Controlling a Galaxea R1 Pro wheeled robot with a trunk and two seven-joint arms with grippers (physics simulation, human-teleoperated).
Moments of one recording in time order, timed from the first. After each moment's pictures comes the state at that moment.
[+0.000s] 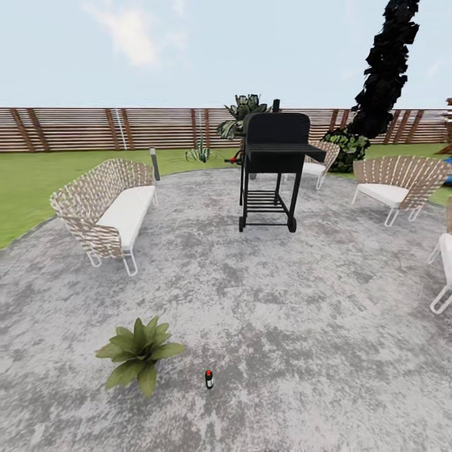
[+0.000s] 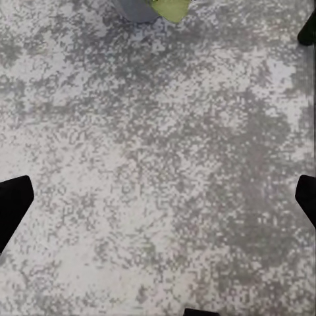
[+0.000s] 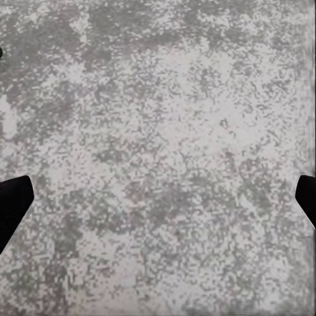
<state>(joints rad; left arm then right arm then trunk) -0.11 0.08 0.11 -0.45 0.00 -0.22 0.01 -0.02 -0.03 -0.01 -0.56 0.00 -0.28 0.00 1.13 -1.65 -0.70</state>
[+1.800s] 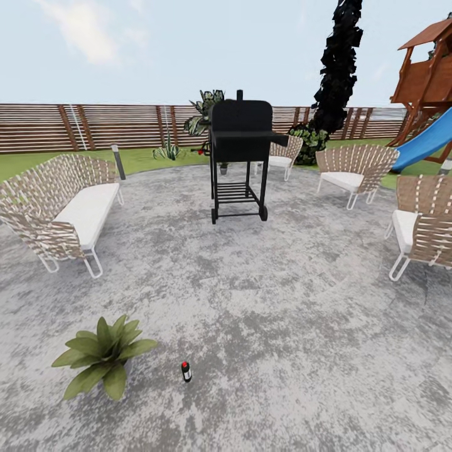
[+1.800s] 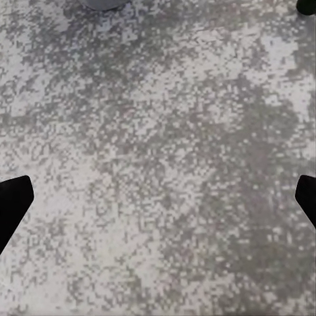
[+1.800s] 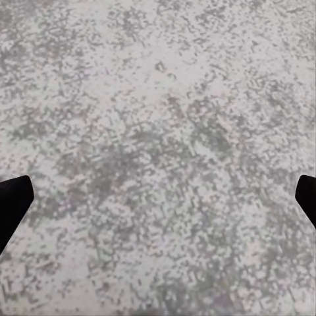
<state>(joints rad) -0.11 0.08 0.15 -0.45 -0.01 -0.22 0.05 -0.02 -0.03 -0.11 -0.56 0.00 -0.28 0.00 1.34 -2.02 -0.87</state>
